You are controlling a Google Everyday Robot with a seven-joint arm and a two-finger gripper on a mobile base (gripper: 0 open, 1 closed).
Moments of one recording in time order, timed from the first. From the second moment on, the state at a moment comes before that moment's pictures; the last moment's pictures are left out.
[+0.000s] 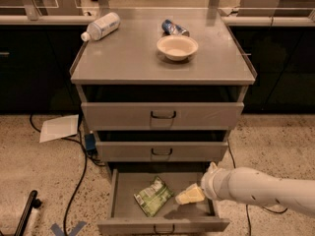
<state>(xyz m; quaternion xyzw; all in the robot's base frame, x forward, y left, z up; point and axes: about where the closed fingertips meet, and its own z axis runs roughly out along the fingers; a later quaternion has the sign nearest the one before) 0.490 -0.146 0.509 -0.34 0.88 0.10 0.30</state>
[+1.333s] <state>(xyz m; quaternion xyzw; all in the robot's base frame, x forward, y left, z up) 0.488 -0.132 0.348 -0.23 0.91 0.22 0.25</state>
